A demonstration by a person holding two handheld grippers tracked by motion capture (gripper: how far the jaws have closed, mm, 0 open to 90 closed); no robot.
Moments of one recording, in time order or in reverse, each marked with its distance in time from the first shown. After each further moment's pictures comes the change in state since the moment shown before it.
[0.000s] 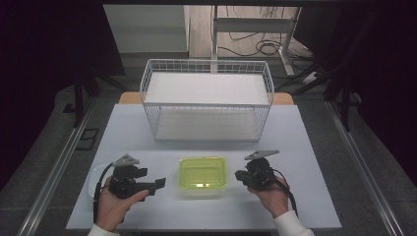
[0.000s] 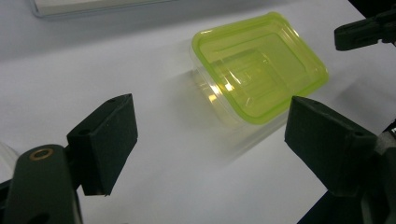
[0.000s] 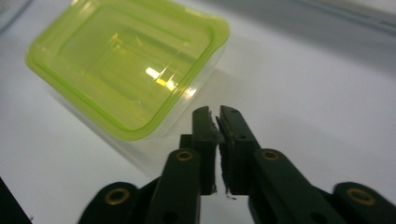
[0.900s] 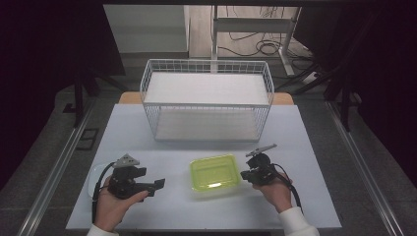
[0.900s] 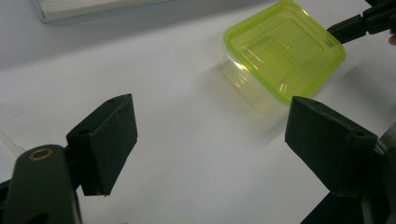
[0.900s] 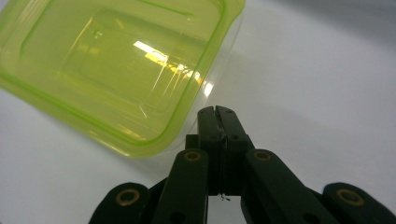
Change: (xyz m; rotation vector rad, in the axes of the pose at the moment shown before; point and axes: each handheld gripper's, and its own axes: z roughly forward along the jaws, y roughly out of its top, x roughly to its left) left arm -0.001 -0.001 -0.001 0.014 0.023 0.039; right arm -0.018 0.005 0.016 0.154 -0.025 -0.006
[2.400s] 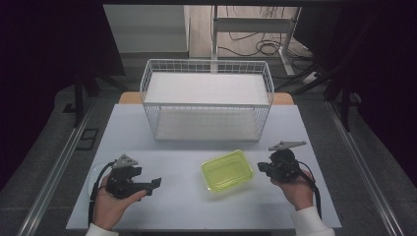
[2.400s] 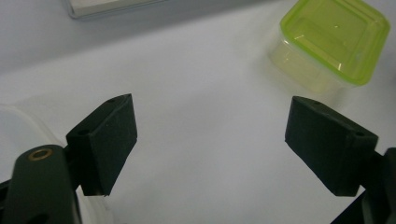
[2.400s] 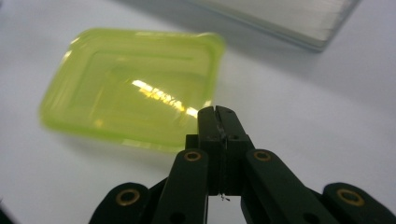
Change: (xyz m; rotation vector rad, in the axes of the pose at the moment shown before) left arm 0.007 -0.003 0.001 0.014 0.049 0.002; right arm -0.026 -0.006 -0.059 -0.151 -0.072 0.037
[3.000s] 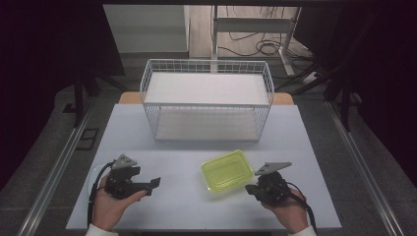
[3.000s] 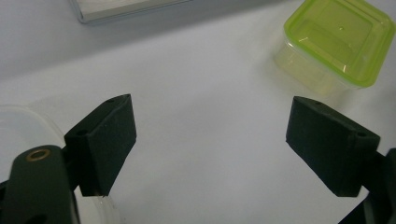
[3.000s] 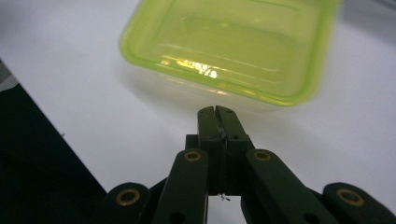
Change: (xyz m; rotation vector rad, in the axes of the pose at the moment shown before) left arm -0.002 0.000 -0.003 -0.009 0.044 0.015; right arm 0.049 -0.036 -0.002 0.064 0.108 -0.134
